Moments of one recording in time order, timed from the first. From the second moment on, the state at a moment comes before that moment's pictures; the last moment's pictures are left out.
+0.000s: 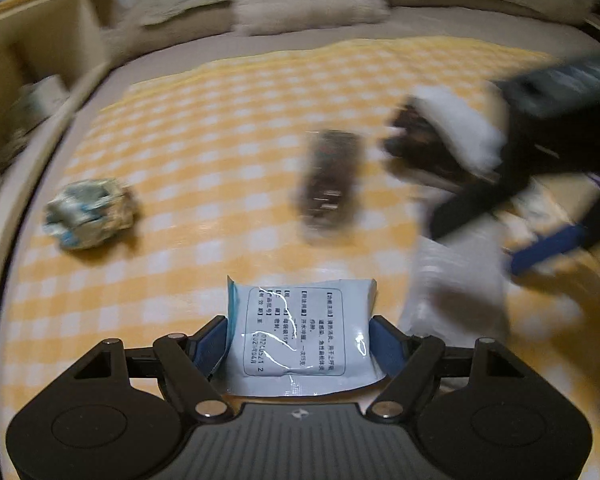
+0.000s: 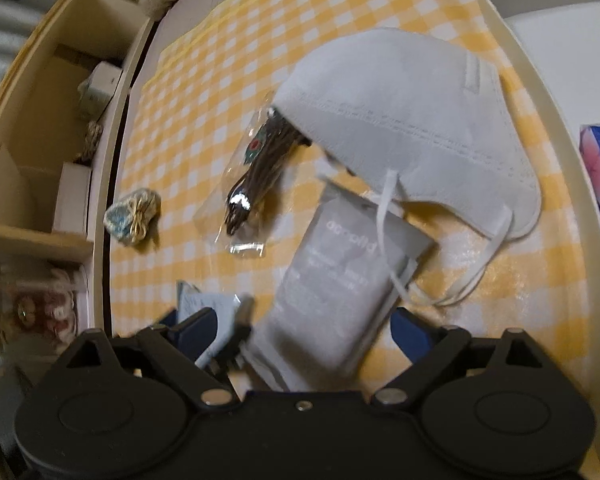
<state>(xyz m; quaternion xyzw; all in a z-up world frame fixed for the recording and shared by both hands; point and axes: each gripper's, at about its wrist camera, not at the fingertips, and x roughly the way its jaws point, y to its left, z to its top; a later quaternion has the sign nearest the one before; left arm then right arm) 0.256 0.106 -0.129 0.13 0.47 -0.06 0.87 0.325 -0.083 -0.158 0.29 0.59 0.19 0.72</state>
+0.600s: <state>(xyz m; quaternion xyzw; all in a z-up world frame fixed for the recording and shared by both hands) 0.218 0.132 -0.119 0.09 0.50 -0.08 0.86 0.304 -0.042 -0.141 0.03 0.56 0.27 0.78</state>
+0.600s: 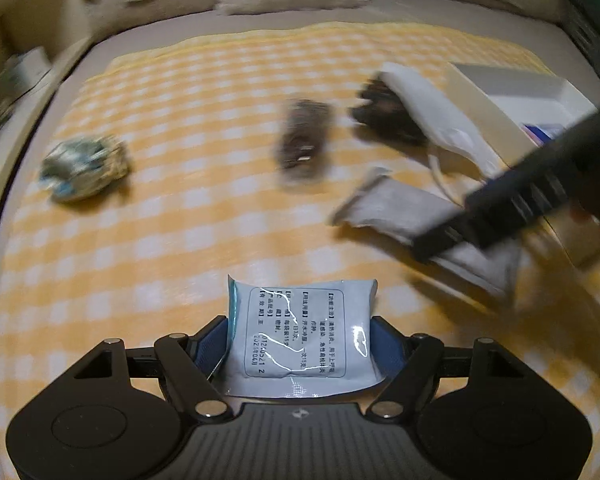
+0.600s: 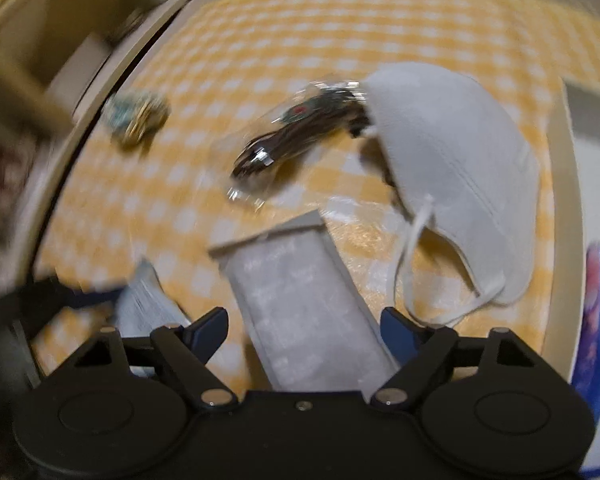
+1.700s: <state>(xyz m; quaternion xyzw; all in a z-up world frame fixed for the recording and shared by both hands) 0.197 0.126 -0.007 -0.03 0.34 0.01 0.94 0.255 -0.090 -0.032 -0.01 0.35 0.27 0.90</state>
